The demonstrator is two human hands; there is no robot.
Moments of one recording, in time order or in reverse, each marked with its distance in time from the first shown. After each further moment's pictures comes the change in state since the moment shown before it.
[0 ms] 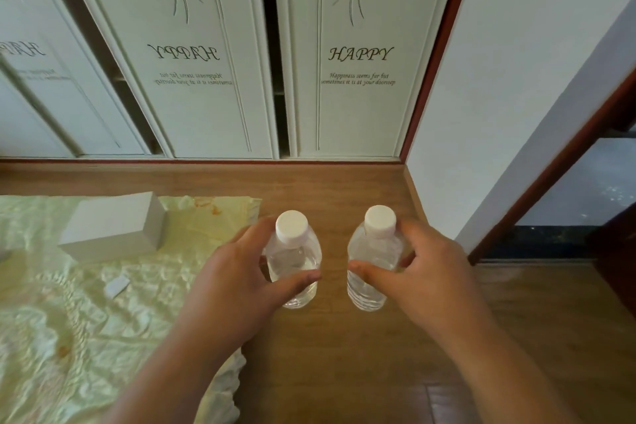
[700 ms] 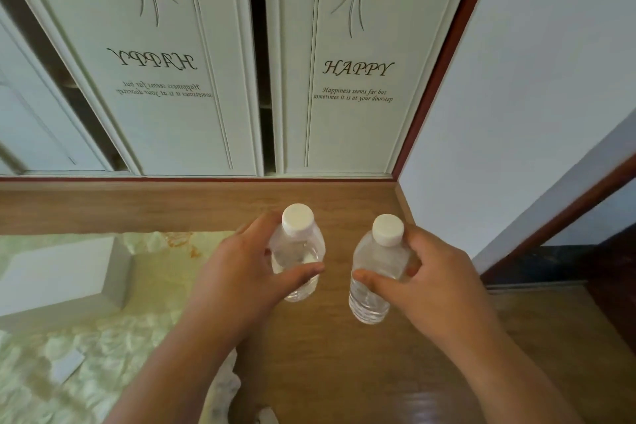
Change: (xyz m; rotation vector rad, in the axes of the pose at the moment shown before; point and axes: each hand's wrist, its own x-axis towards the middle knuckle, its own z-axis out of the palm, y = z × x) left_hand 0.227 -0.081 -0.022 -0.005 -0.054 0.018; right_hand 0.204 -0.039 0.046 -0.072 -0.013 0.088
